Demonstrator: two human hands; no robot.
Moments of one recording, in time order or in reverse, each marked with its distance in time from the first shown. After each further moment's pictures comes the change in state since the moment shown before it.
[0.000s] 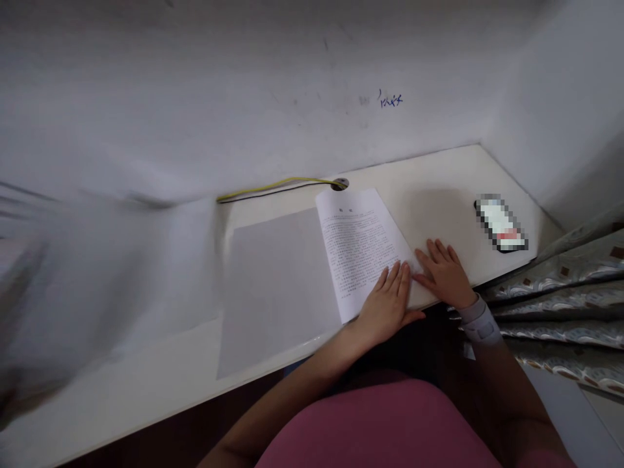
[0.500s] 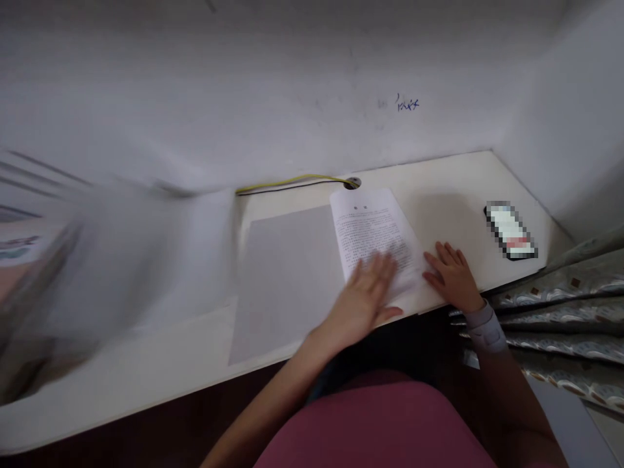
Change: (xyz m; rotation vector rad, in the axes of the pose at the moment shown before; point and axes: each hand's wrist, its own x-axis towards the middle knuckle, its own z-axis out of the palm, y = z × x) left_hand -0.037 -0.043 -0.033 -0.054 0.169 -0.008; right_hand -0.004 0.010 0.008 0.052 0.039 0.004
